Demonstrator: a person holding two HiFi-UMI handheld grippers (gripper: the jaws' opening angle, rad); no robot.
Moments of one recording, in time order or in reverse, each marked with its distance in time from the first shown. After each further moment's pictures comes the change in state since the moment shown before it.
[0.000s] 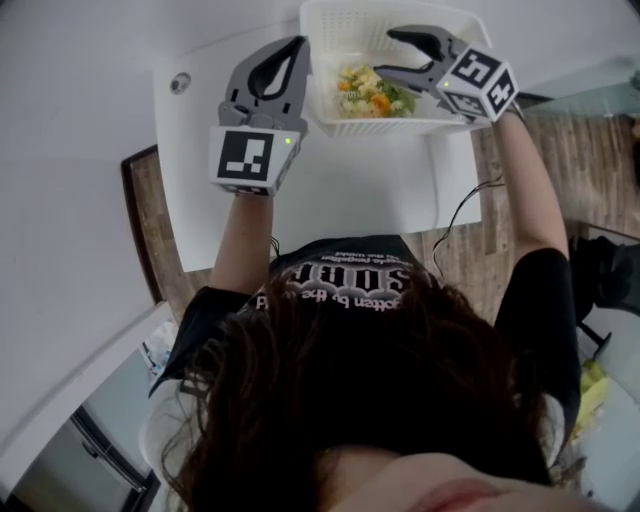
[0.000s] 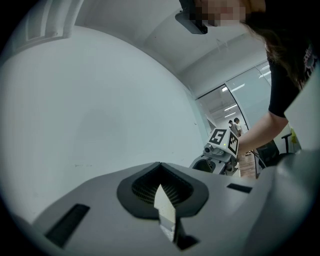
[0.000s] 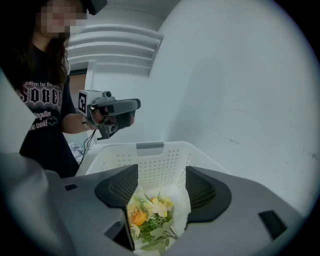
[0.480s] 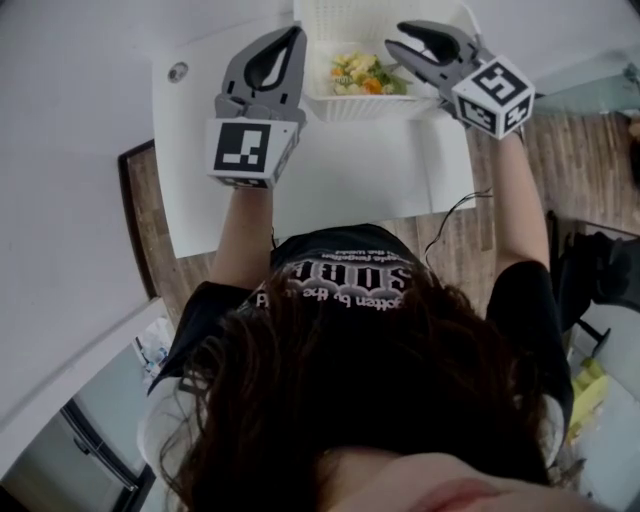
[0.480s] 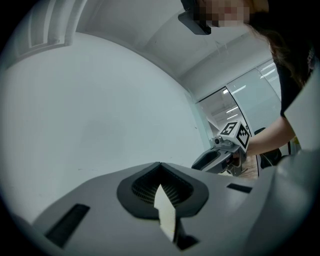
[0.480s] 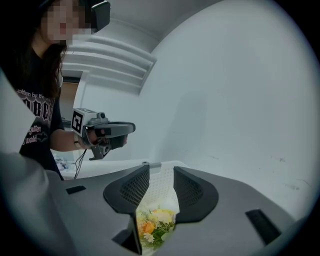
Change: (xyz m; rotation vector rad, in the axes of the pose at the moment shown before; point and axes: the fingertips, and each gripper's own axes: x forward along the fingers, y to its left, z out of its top) left arm -0.019 -0.020 0.019 0.001 -0.032 0.030; right arm -0.059 0.020 0.041 0.036 -0.208 -0.196
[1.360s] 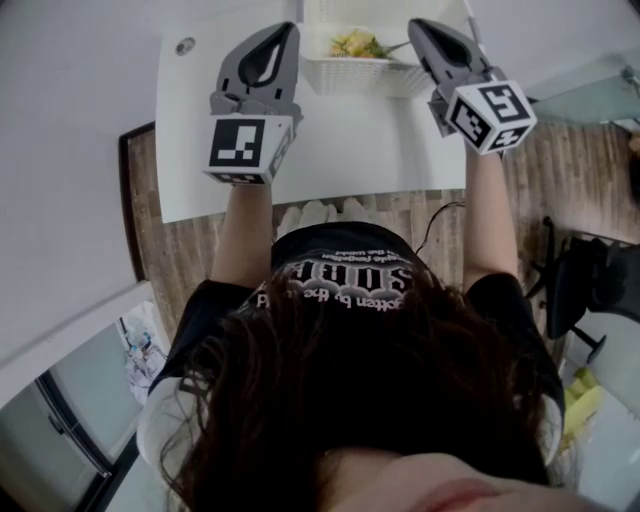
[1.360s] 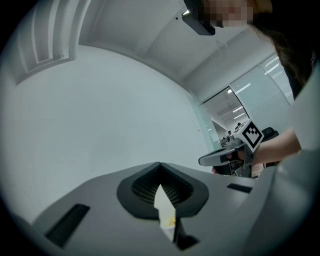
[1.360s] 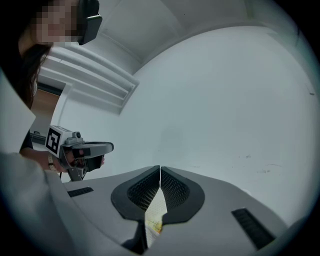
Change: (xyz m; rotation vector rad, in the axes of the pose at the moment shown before) left arm -0.060 -0.035 0.022 -0.020 -0.024 0.091; right arm -0.063 0.031 0.026 0.133 -0.227 -0.273
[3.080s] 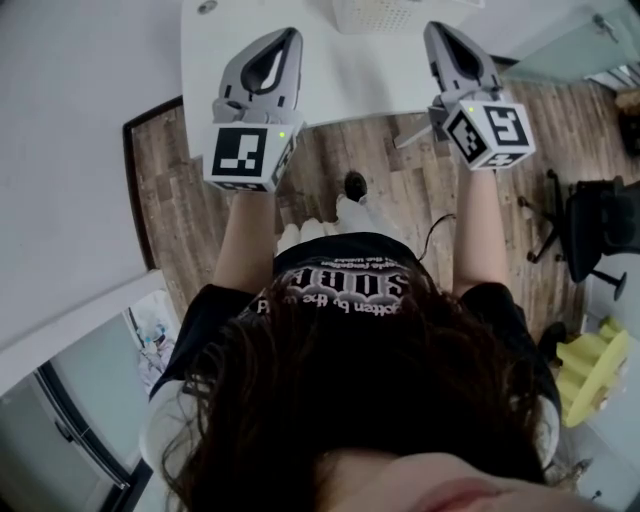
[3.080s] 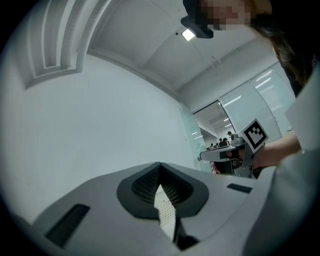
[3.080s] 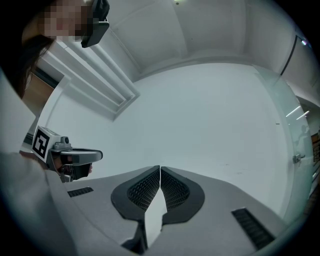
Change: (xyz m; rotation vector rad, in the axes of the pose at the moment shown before) left arm -0.202 -0.022 0.040 -0.012 -0.071 -0.084; right arm -0.116 0.183 0.037 -0.026 -0.107 -0.268
